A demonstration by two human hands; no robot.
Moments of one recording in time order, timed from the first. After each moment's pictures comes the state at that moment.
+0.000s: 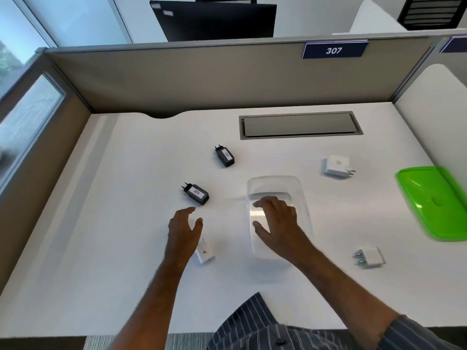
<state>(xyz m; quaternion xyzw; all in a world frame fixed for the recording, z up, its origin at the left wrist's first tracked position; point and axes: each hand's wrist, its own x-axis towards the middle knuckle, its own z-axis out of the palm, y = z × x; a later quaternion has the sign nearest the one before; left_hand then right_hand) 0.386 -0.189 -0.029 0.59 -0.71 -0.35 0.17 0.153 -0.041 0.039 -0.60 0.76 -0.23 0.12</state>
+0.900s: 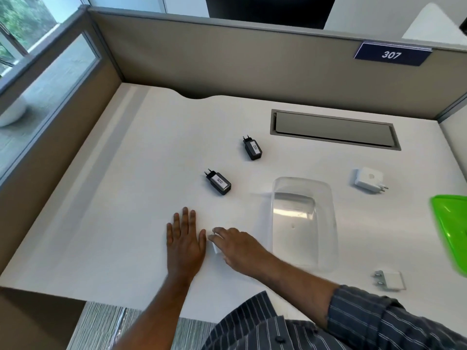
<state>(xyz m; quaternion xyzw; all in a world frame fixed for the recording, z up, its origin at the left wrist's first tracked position) 0.449 -0.151 -0.098 0.60 -0.79 -0.11 0.05 0.269 -0.095 -0.025 -0.79 0.58 0.00 0.21</state>
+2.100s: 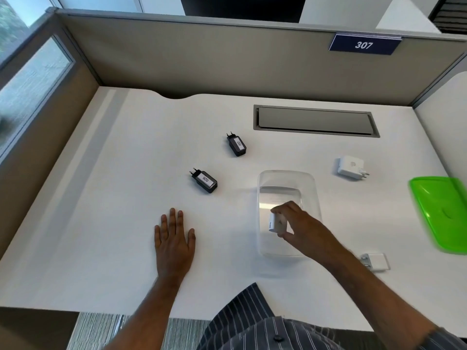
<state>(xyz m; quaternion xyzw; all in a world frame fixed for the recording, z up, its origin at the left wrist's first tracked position) 0.451 -0.150 -0.101 0.60 -0.79 -0.11 0.06 0.124 -0.026 0.040 -0.62 0.74 -0.12 0.23</state>
